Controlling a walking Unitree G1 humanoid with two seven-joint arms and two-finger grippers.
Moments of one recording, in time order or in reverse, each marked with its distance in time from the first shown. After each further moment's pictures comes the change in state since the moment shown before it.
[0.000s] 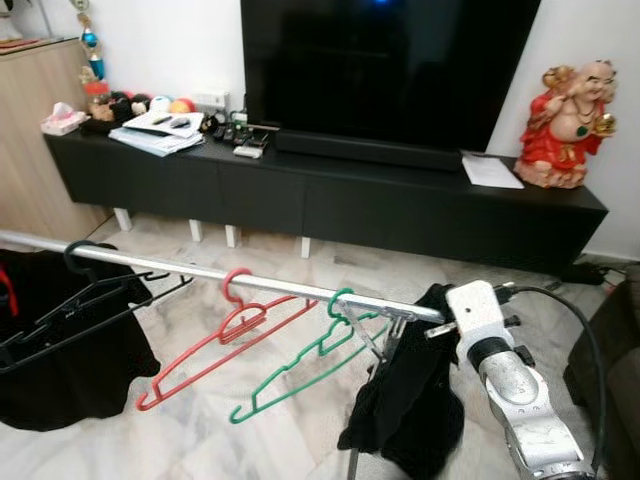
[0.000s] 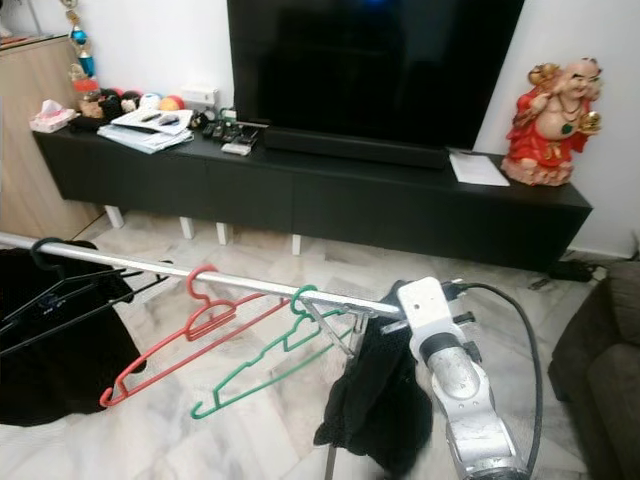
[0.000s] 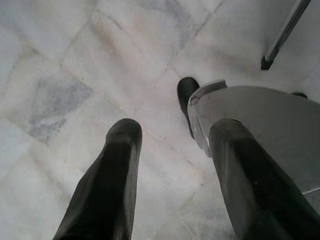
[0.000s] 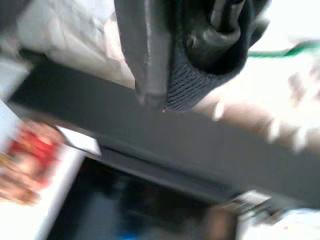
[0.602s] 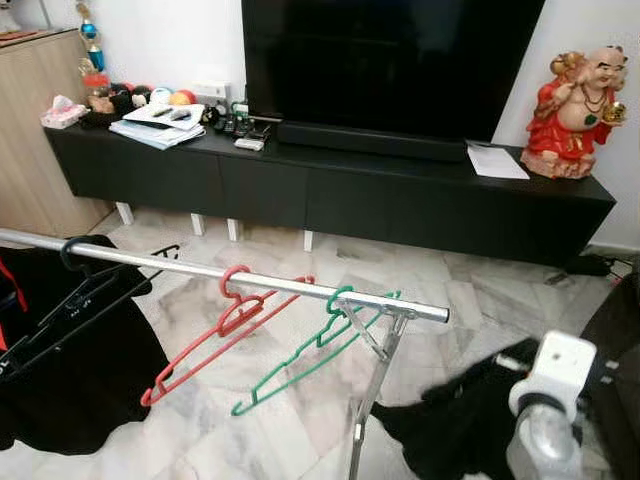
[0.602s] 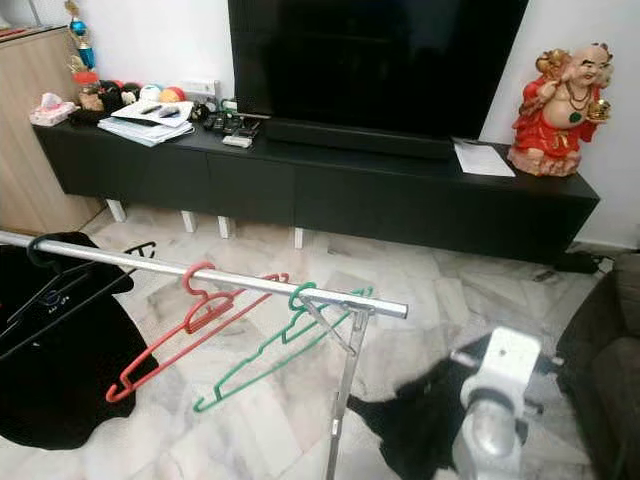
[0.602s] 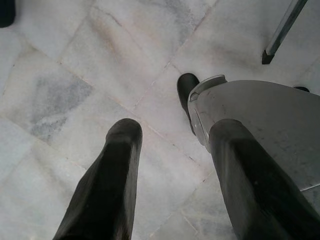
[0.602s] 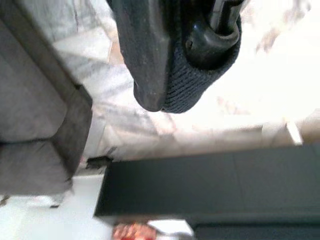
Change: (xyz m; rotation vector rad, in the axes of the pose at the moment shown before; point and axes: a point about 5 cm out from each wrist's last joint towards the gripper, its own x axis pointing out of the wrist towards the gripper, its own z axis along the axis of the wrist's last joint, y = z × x) left arm 0.000 0.001 -0.002 0.002 0.006 -0.002; right arm -0.049 -0.015 -0.063 0.200 0.284 -0.324
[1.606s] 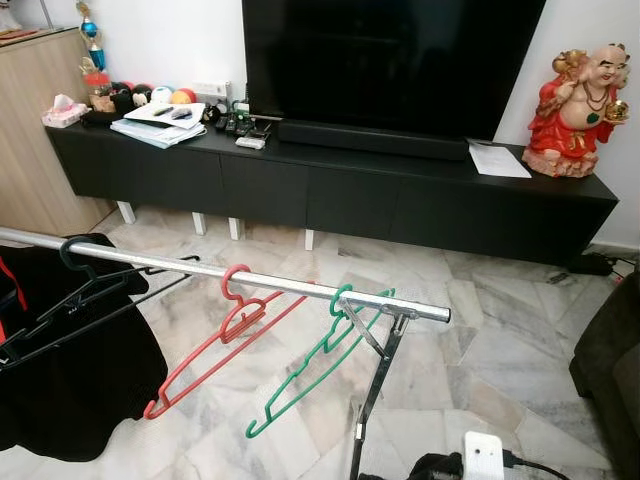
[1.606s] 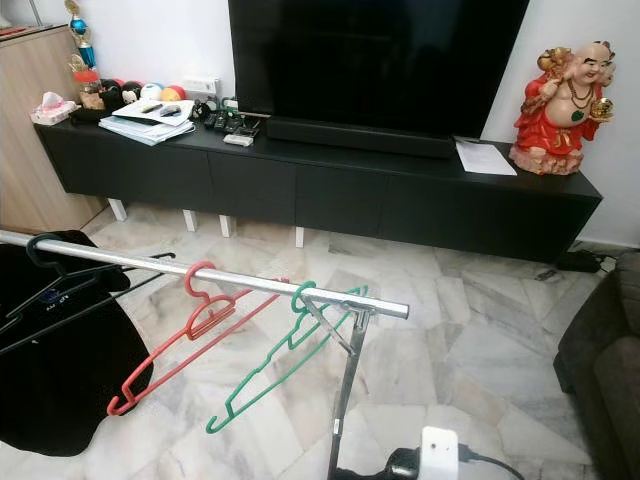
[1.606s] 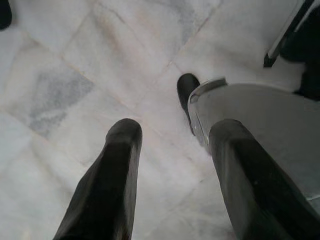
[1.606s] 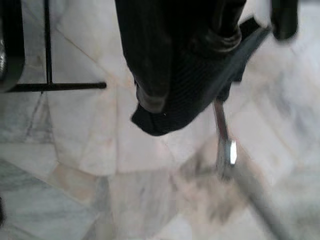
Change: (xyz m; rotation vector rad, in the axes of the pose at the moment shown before) left arm 0.001 -0.001 0.004 -0.003 -0.011 0.005; right arm -0.044 0.005 -0.152 -0.163 0.539 0.275
